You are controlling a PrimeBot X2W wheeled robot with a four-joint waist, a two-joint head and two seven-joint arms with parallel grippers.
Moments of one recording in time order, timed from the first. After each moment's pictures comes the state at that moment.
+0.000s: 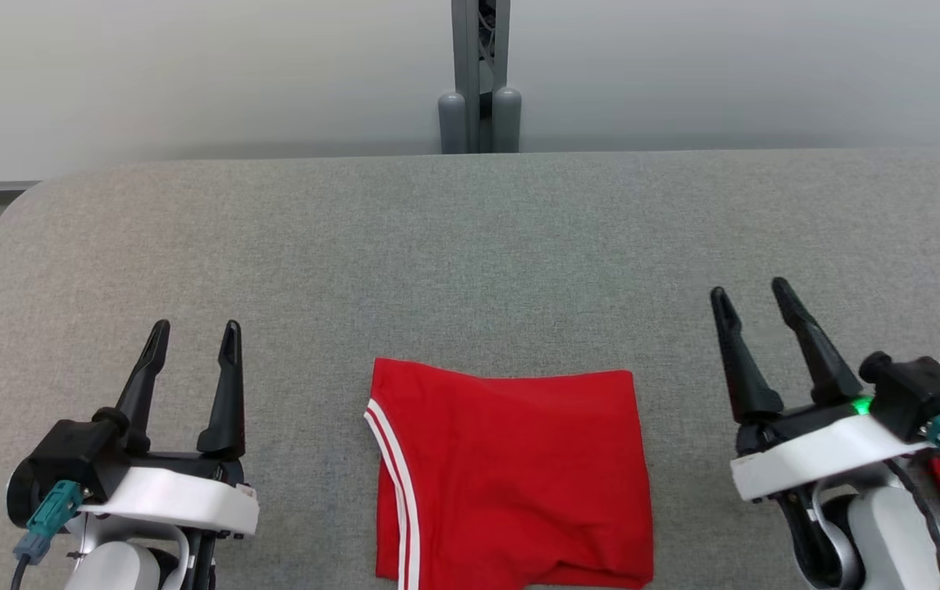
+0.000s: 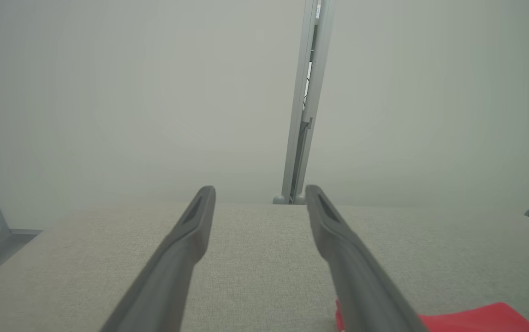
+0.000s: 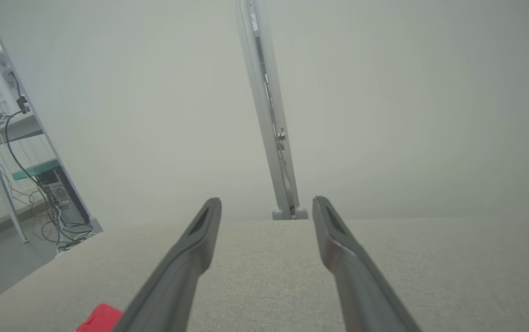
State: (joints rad) left arm -0.13 0.26 -0.22 0.10 -0.45 0.09 -0.25; right arm -0.26 -0.09 0.22 0.21 0.39 0.13 -0.23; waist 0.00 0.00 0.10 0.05
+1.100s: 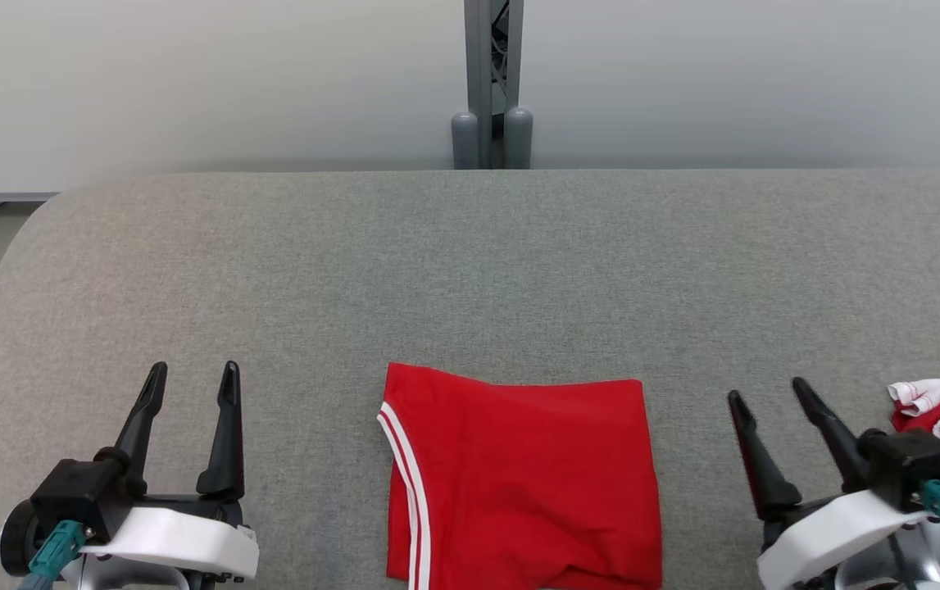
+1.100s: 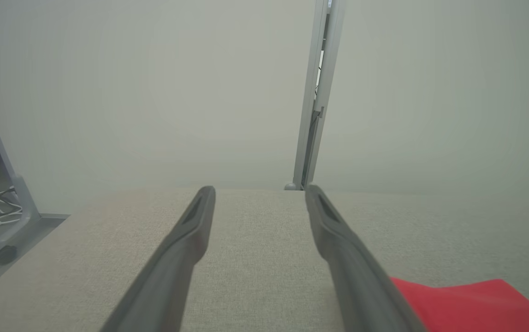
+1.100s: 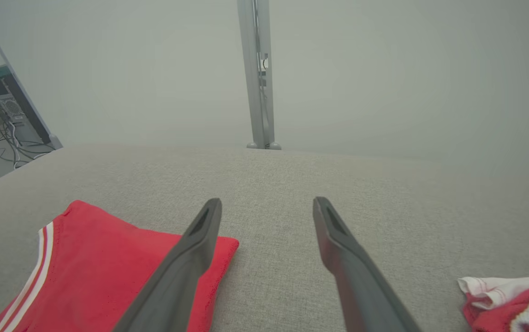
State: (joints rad) left arm 0.00 0.29 -0.23 -0.03 -0.44 0.18 -0.19; right arm 0.01 -0.09 0.05 -0.01 0.19 0.13 0.03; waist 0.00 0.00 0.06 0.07
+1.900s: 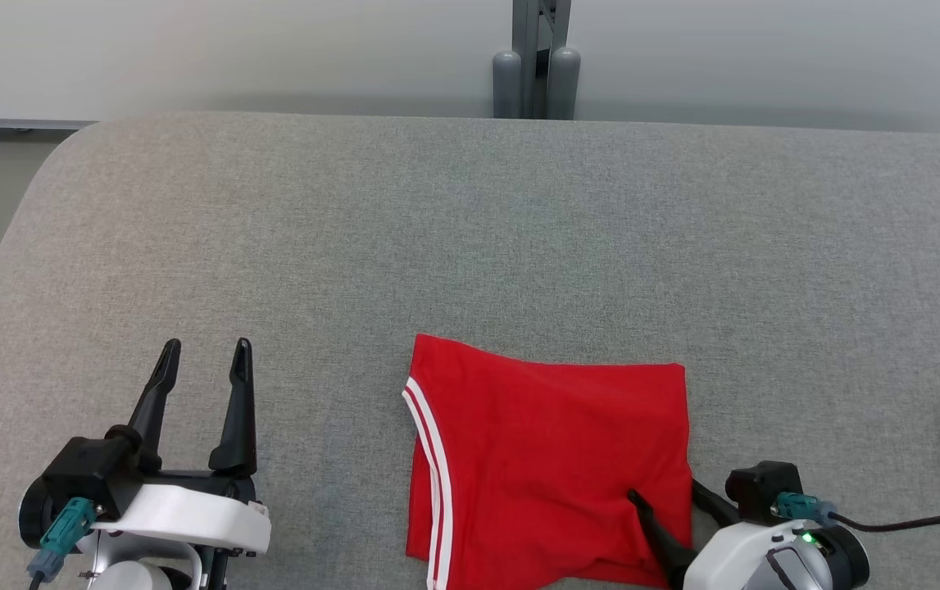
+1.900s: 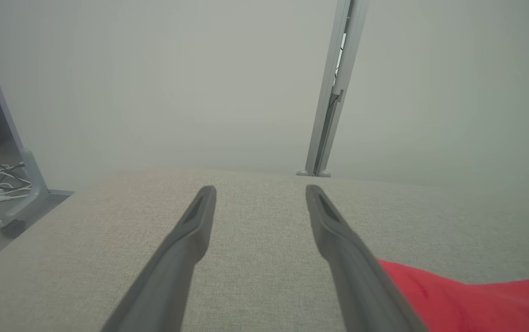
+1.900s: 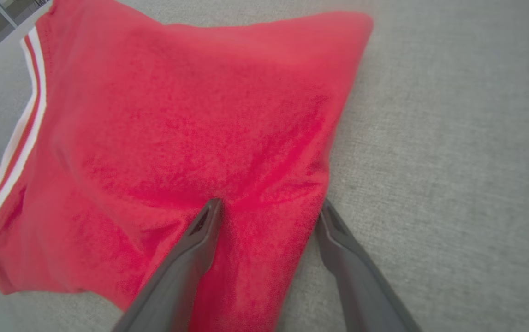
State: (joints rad) left arm -0.07 0.26 -0.24 0.04 -0.46 0.15 -0.23; right arm -0.09 -0.09 0.31 0.35 0.30 0.13 0.13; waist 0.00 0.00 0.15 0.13
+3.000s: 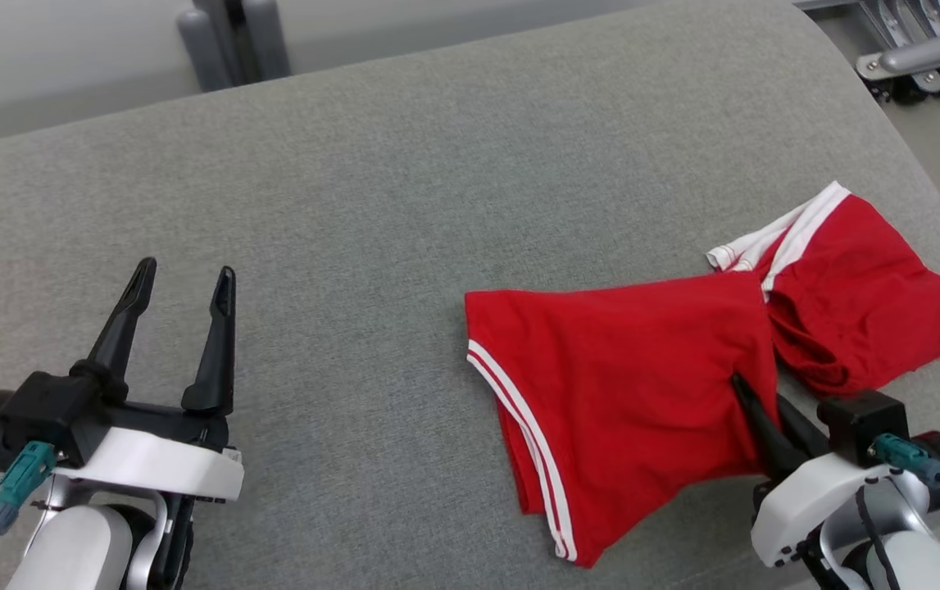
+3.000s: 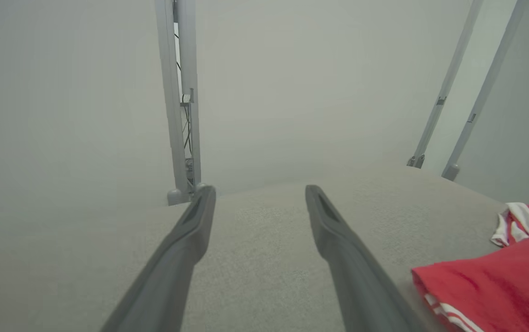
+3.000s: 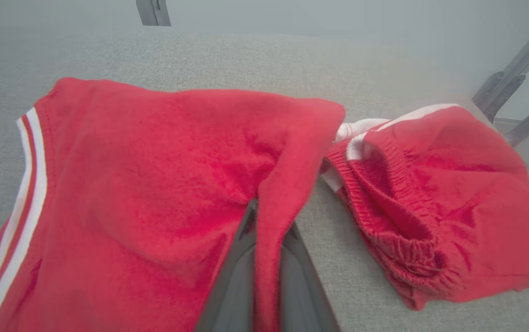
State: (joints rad) left arm -0.16 0.35 -0.25 -0.06 -0.43 0.14 -0.17; right arm -0.12 -0.16 0.17 0.18 0.17 0.13 0.05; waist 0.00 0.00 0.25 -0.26
